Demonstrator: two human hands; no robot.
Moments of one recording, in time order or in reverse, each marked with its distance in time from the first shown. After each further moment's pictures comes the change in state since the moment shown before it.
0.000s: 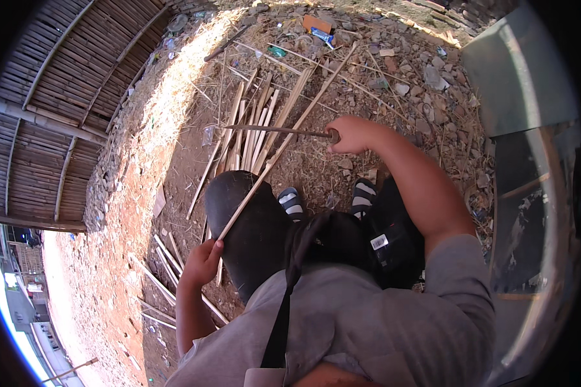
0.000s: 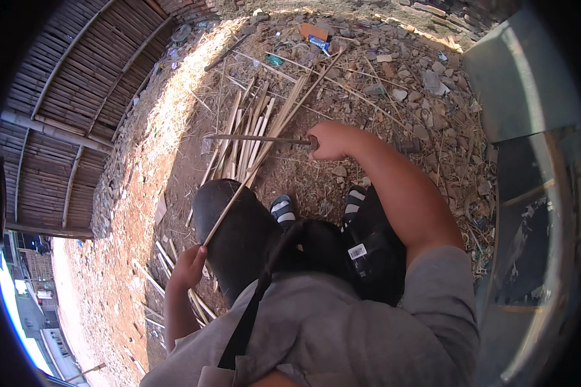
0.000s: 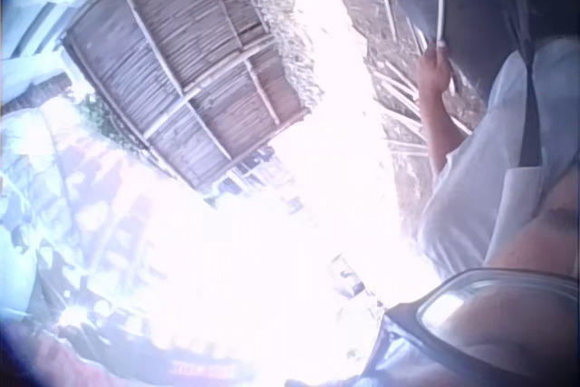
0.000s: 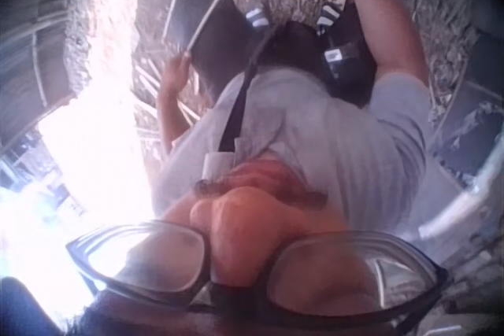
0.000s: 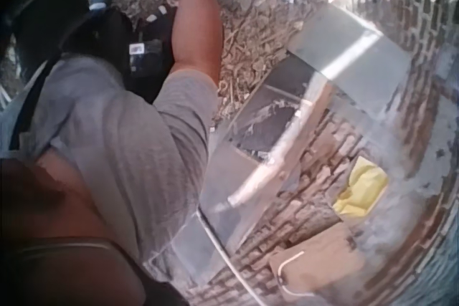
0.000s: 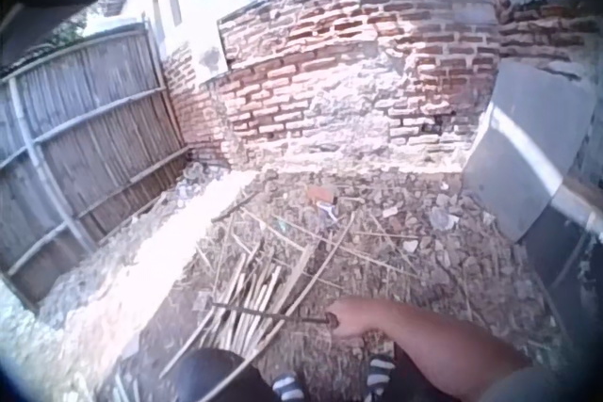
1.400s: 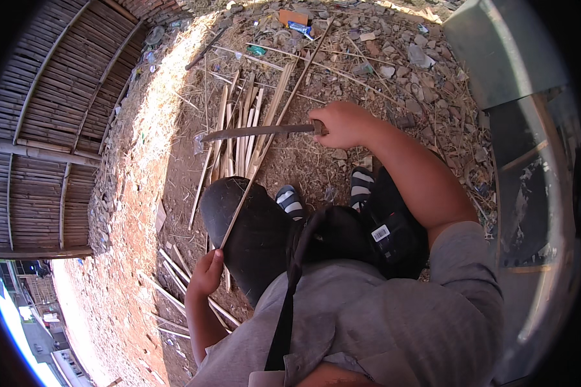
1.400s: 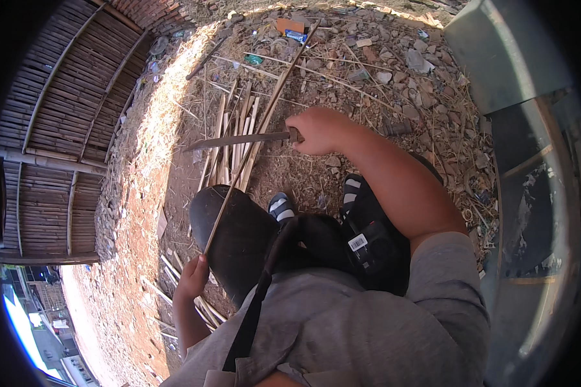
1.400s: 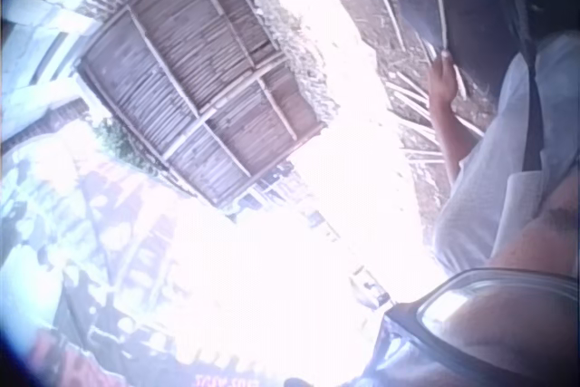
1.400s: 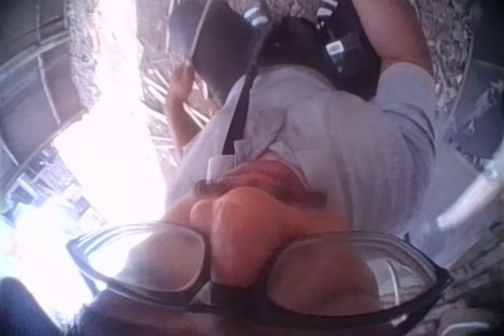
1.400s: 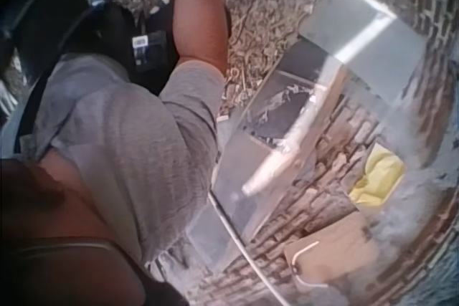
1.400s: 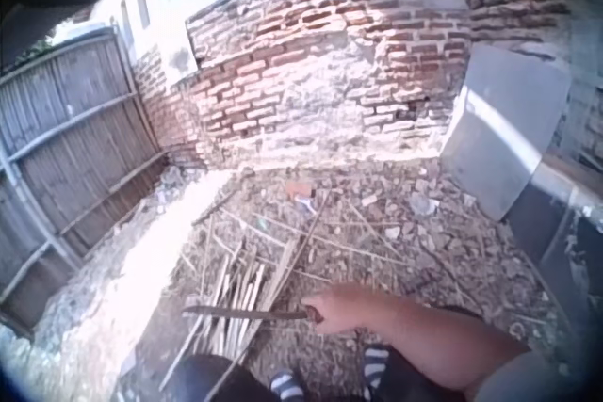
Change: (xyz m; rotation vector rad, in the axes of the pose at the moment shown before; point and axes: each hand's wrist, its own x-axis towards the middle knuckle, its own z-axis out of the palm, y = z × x) left_hand 0.002 -0.020 0.004 -0.194 -0.123 -0.103; right_hand -0.023 -0.023 -0.005 -0.080 0.265 -0.040
